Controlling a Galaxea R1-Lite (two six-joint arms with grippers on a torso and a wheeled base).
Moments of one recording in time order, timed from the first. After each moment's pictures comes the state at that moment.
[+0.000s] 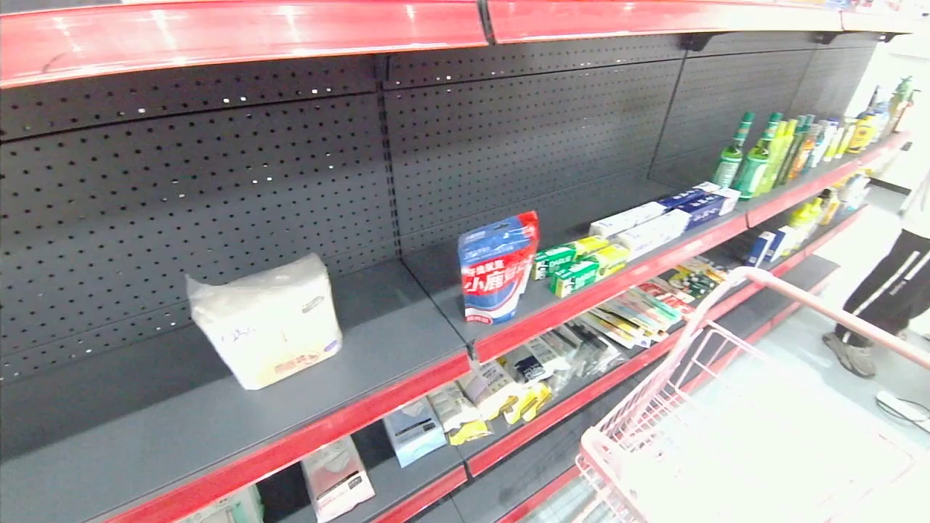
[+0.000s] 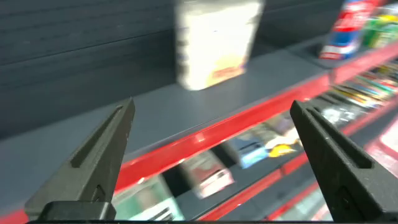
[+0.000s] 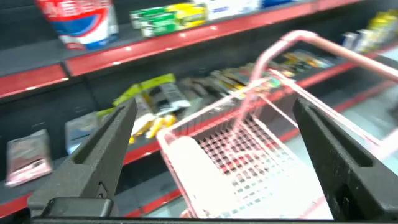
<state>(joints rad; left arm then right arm) 0.00 0.00 0.00 0.00 -0.01 0.00 0.00 0.00 0.00 0.00 0.00 -0.01</state>
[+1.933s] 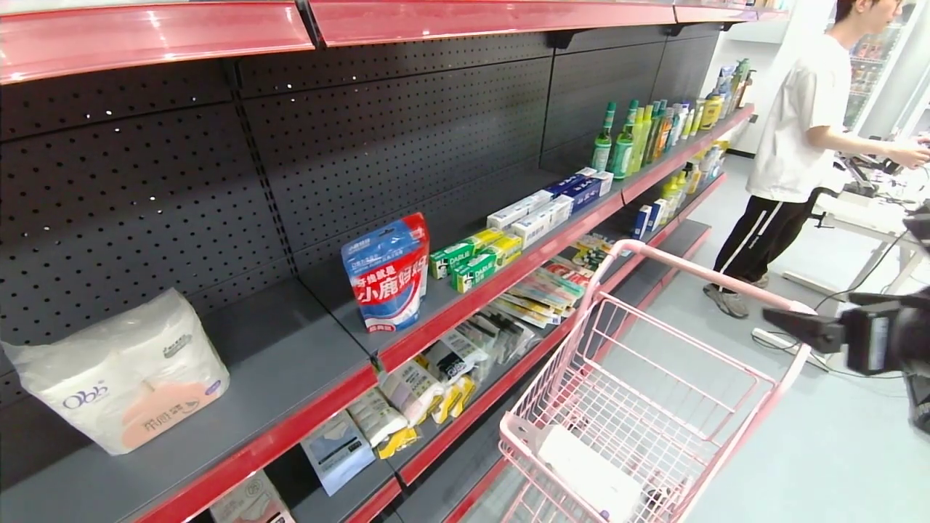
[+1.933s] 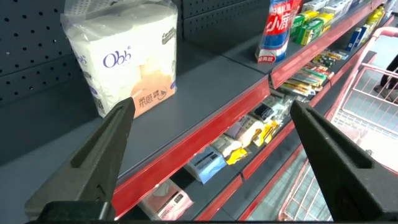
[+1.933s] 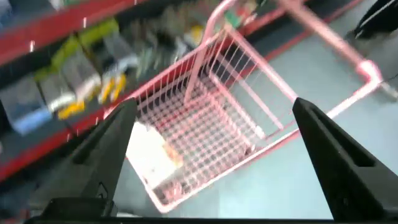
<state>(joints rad) 0.00 0.00 0.00 0.00 -0.01 0.00 0.09 1.25 -0.65 -0.16 -0.01 -0.10</state>
